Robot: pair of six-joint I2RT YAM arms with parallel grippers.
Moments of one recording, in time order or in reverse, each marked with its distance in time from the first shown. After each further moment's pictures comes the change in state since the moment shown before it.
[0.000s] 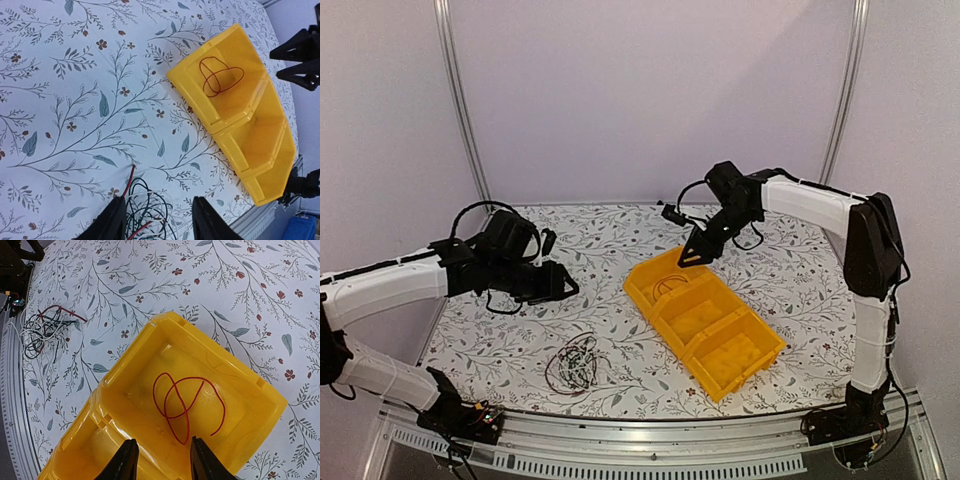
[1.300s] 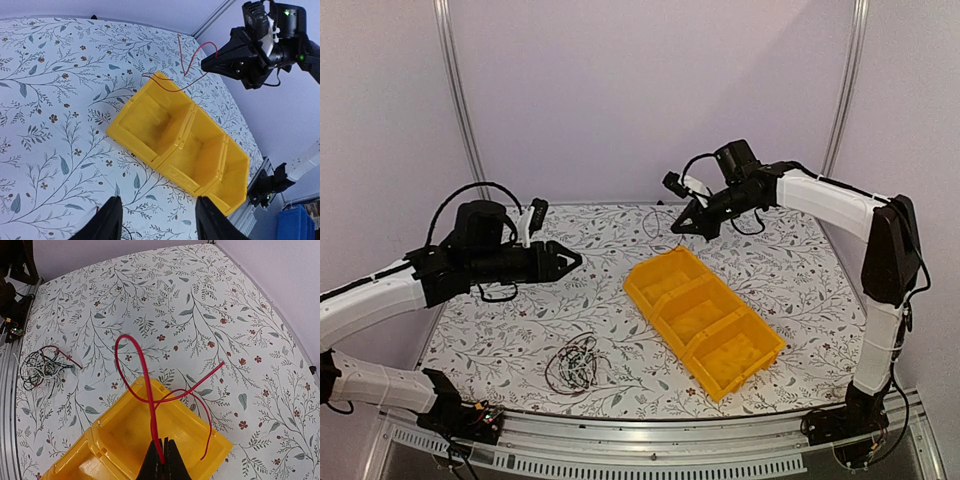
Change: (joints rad) left arm 0.008 -0.163 -0.045 0.227 0.079 0.087; right arm 0.010 -0.129 -0.055 0.279 -0.034 0.040
